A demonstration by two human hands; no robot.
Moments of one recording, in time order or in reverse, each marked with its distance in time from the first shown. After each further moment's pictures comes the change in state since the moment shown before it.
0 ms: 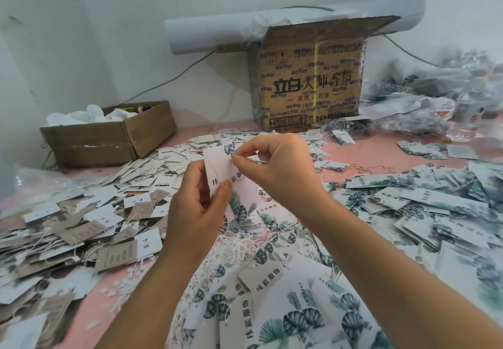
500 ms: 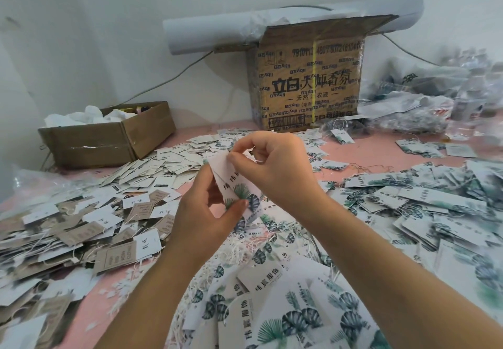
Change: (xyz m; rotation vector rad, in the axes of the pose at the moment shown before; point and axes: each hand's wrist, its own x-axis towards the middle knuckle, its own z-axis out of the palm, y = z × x) left_hand -0.001 -0.004 0.003 0.047 -0.093 -0.045; right_hand 0.000 -0.002 0.001 0.026 0.056 -0.087
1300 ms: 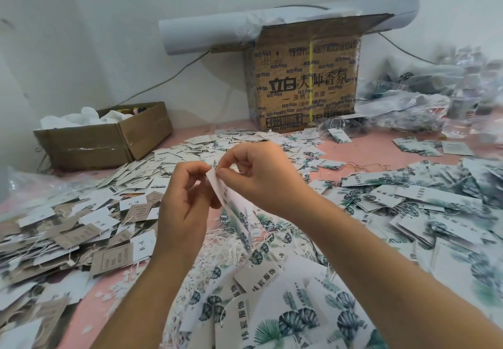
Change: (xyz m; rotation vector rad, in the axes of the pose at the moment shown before) left_hand 0.002 -0.001 -0.004 -0.128 0.146 0.090; right_hand 0.001 0.001 0.003 -0.035 -0.248 0.022
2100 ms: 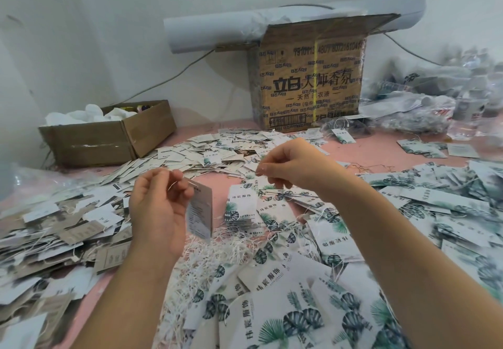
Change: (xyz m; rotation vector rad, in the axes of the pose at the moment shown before) left_hand 0.018 -0.001 -0.017 -0.664 0.486 -0.421; right_hand 0.007 0.034 -0.029 0.133 -0.168 0.389
